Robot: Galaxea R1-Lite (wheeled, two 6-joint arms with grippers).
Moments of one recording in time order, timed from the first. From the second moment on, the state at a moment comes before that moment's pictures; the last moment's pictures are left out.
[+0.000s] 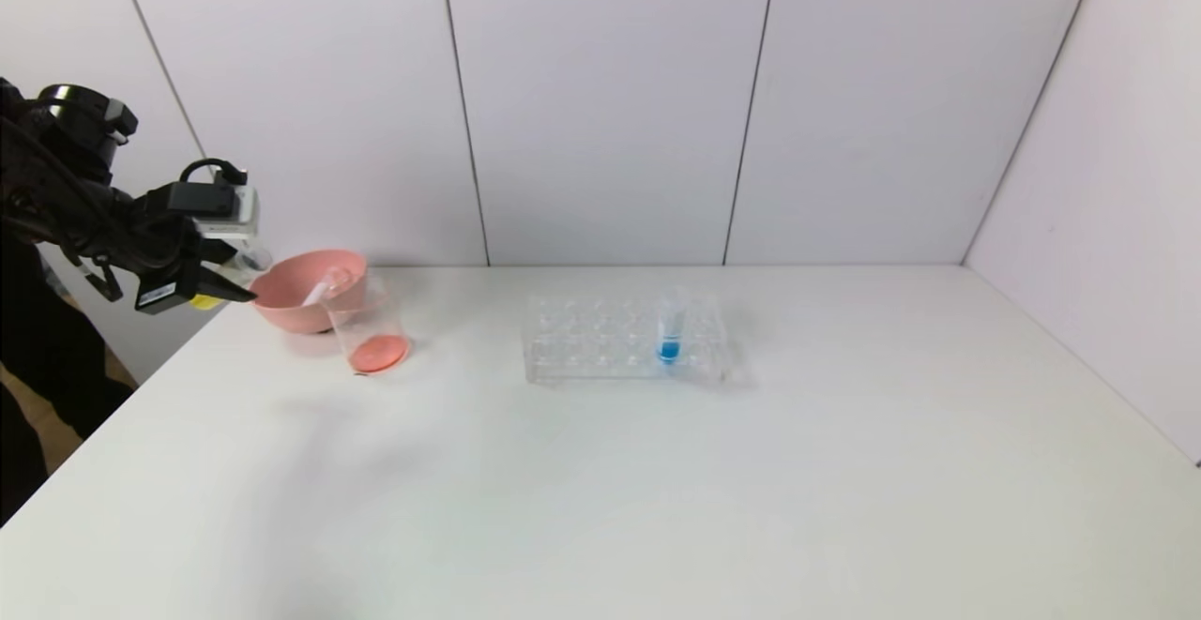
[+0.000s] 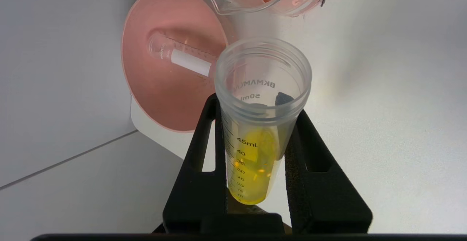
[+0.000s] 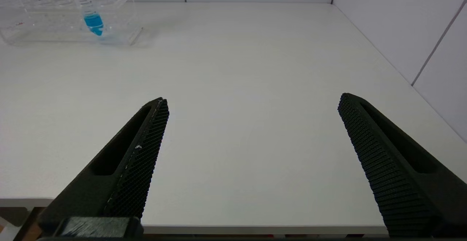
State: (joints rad) left arm 0.29 2.07 -1.97 0.87 -0.44 1.55; right arm 0.00 0.00 0.00 0.00 0.00 0.00
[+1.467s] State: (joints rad) left arm 0.19 2.09 -1.99 0.86 -0.23 1.53; right arm 0.00 0.00 0.00 0.00 0.00 0.00
